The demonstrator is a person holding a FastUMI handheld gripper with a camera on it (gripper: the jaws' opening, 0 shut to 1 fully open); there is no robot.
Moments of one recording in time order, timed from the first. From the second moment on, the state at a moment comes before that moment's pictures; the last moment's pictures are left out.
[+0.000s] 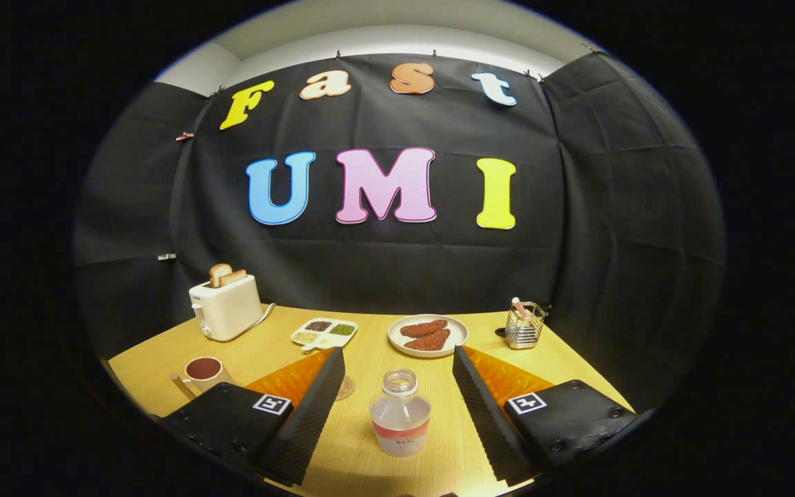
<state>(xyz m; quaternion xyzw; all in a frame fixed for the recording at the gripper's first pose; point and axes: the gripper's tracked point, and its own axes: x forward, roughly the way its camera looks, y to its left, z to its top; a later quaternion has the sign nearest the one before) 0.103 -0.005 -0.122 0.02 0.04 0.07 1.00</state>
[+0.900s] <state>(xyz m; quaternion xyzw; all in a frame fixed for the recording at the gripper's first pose) 0.137 -0.004 -0.226 0.03 0.09 0.06 0.99</state>
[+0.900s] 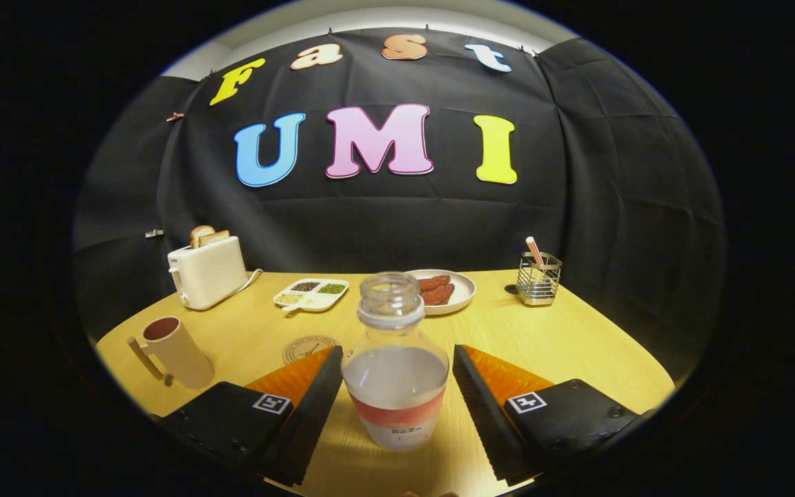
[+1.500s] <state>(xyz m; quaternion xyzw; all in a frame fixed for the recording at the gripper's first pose) 0.146 -0.002 -0.249 0.03 0.12 0.06 0.99</state>
